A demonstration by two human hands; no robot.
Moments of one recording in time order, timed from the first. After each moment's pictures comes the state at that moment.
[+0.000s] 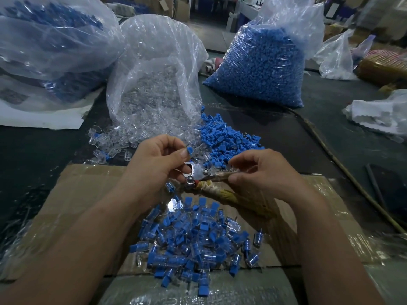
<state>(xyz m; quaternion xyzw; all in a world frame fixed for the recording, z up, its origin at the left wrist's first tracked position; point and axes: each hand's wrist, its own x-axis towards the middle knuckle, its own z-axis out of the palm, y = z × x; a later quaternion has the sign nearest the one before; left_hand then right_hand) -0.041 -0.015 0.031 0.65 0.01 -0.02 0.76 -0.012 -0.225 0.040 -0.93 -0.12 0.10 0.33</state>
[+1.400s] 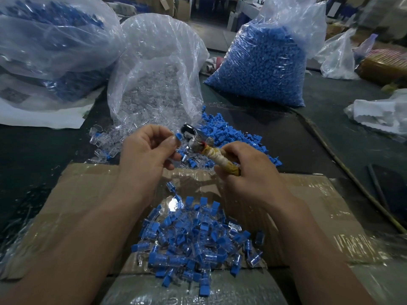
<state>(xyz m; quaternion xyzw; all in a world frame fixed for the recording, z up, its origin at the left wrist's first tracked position) -0.037 -0.013 0.031 0.68 0.03 0.13 0.72 -0.022 -0.195 0.033 -0.95 -0.20 -0.05 0.25</state>
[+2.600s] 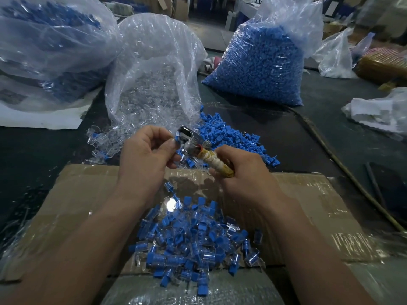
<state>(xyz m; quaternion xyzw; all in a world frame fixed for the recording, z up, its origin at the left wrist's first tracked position) -0.038 -0.016 0.025 0.70 0.02 0.16 0.70 -0.026 -0.188 0.033 -0.94 -0.19 -0.02 0.27</state>
